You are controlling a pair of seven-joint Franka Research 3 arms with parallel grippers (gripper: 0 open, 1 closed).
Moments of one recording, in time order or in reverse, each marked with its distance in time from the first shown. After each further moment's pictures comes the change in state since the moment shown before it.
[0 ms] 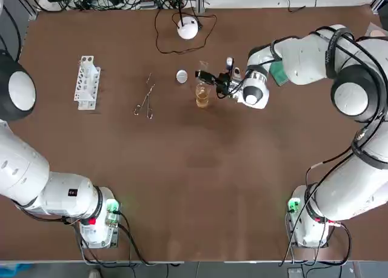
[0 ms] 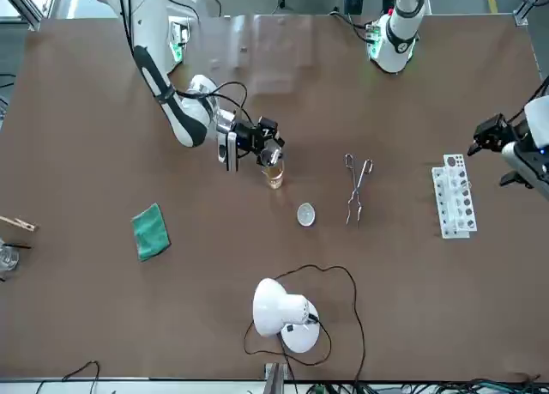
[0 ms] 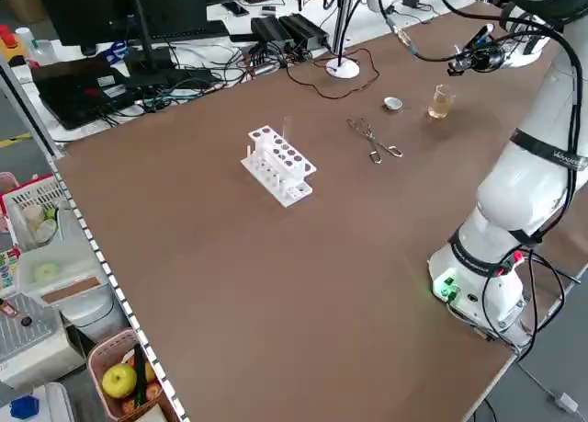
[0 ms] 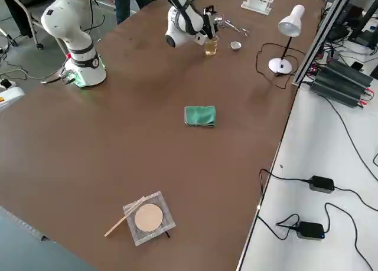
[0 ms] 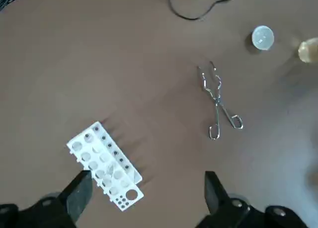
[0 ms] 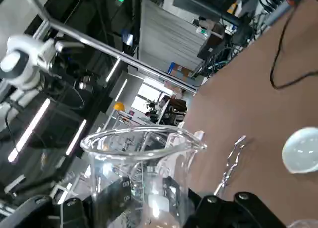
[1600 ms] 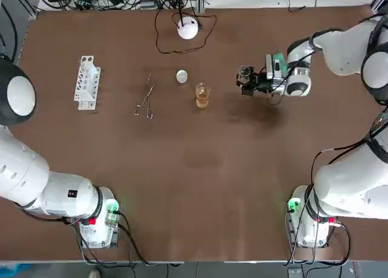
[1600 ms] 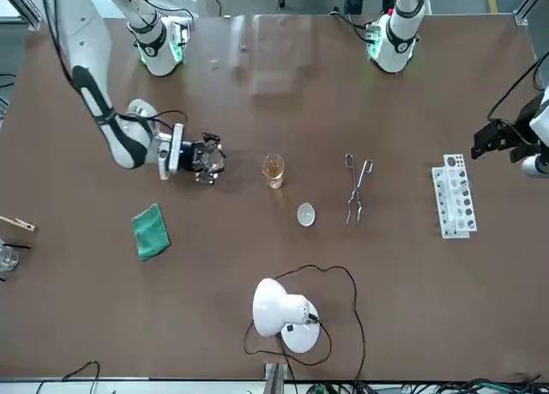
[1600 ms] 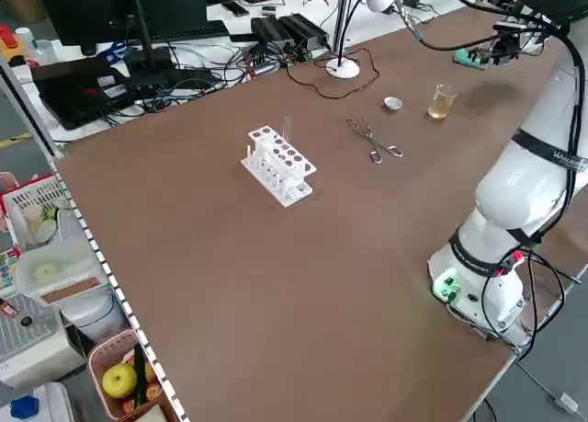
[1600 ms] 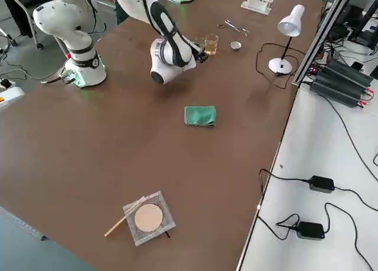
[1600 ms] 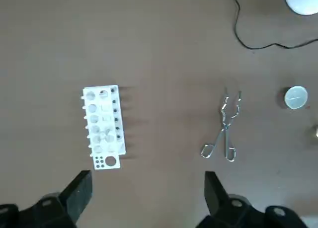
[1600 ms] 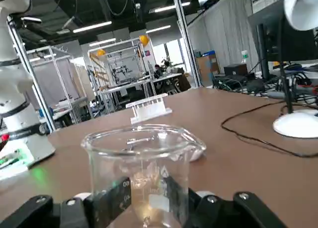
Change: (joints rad) left arm -0.021 -0.020 -0.019 0.047 0.100 -0.055 -0.497; right arm -0.580 -0.018 -0.011 -0.180 -0.788 -0.154 -0.640
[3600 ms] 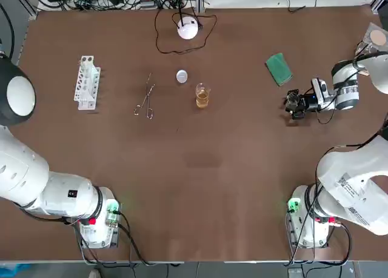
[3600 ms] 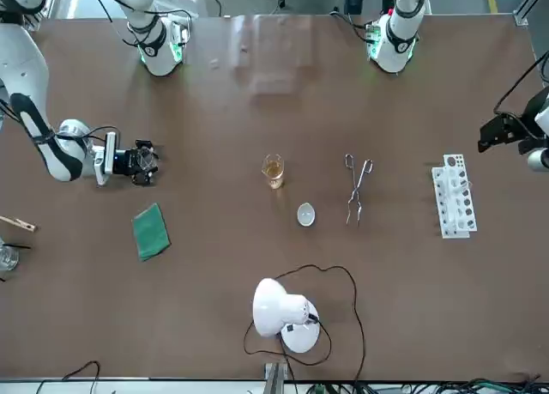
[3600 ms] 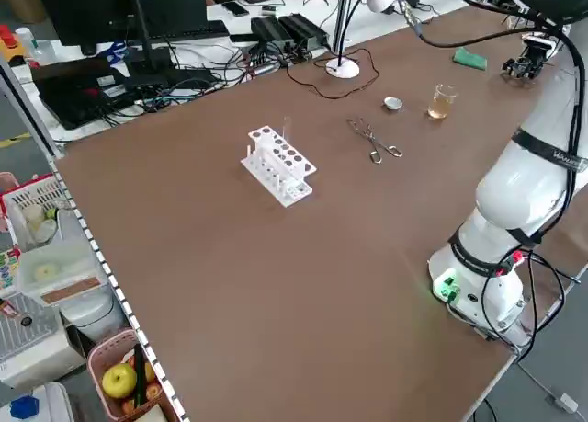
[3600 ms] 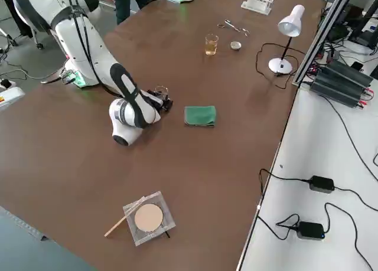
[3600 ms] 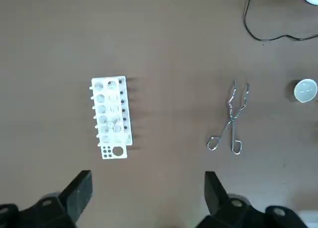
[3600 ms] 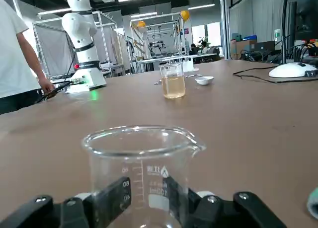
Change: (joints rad) left arm 0.000 -0.001 0.001 0.020 0.014 -0.051 -0.005; right arm -0.434 0.326 -0.192 0.234 -0.778 -0.191 -0.119
